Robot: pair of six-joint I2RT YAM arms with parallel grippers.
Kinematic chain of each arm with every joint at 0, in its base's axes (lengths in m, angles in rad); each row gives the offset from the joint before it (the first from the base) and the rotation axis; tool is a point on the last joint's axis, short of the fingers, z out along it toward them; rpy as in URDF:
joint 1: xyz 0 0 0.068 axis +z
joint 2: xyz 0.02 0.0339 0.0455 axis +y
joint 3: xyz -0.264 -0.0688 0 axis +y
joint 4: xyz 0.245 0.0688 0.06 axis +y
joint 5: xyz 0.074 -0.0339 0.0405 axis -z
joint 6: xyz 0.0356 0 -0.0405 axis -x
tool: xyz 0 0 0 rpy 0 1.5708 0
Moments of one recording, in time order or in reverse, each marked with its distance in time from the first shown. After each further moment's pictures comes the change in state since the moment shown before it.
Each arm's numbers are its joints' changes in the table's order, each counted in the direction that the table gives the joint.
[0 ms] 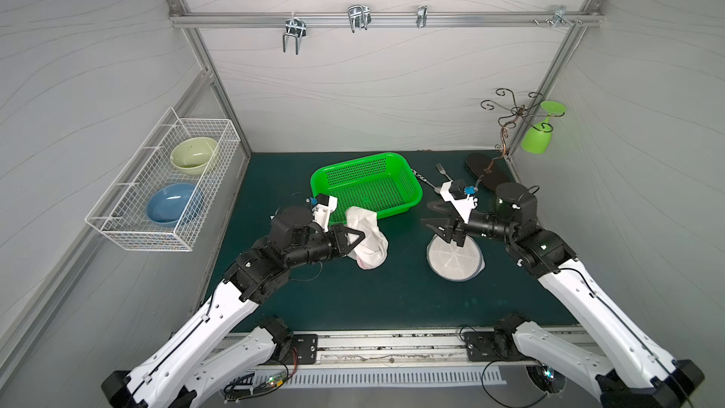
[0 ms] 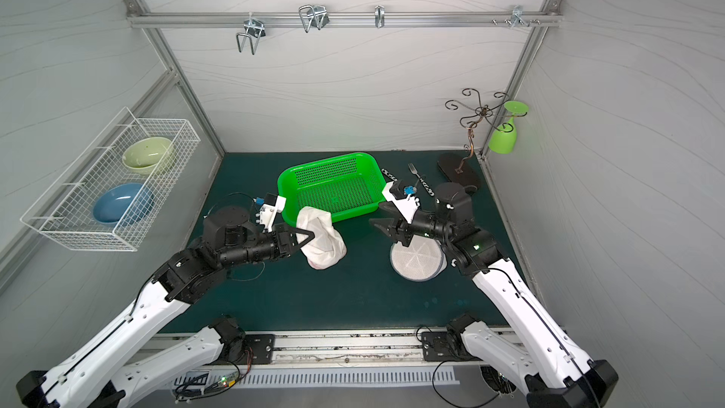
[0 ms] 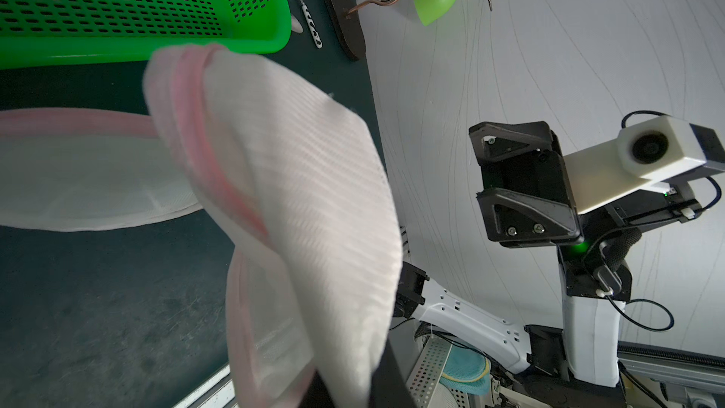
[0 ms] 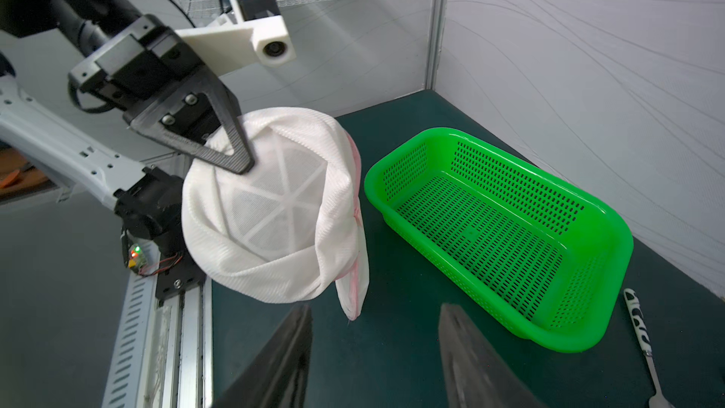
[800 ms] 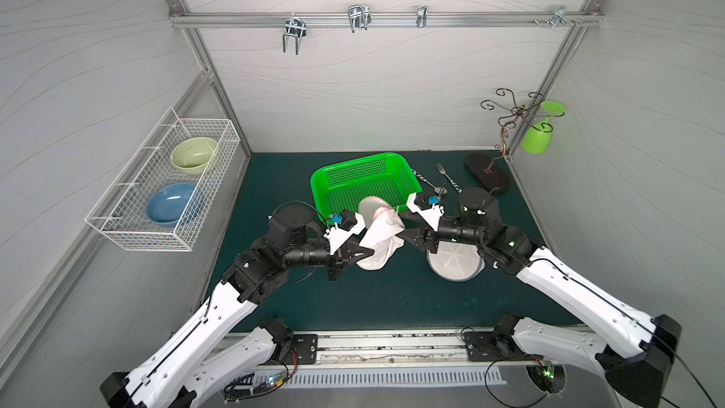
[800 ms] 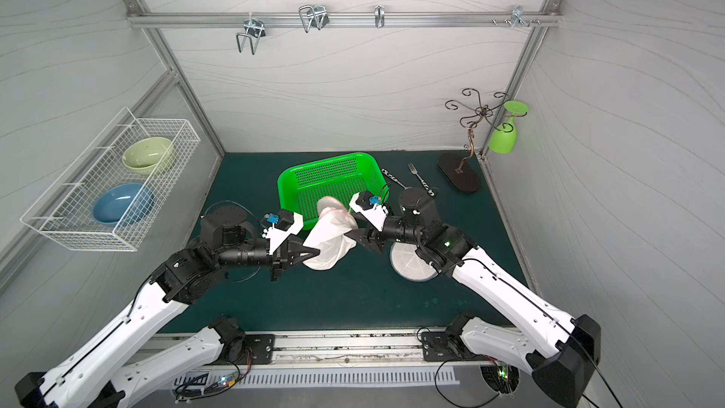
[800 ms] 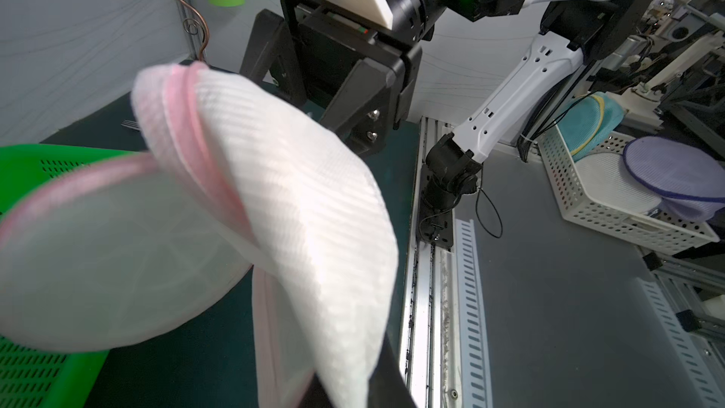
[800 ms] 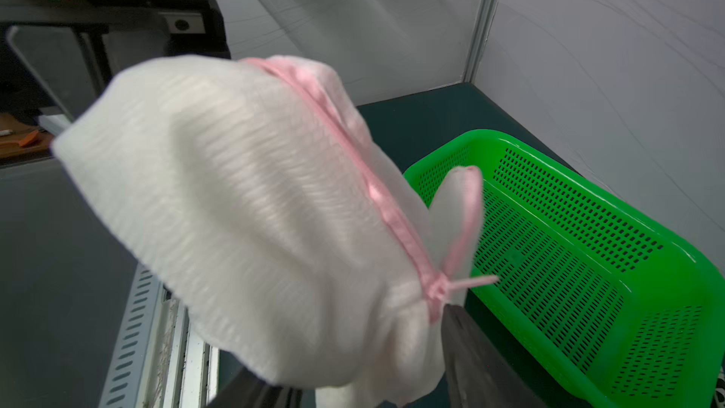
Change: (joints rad) left arm 0.000 0.004 -0.011 -0.016 0.306 -1.108; right arm 0.230 0.124 0.024 -0.137 0.201 -0.047
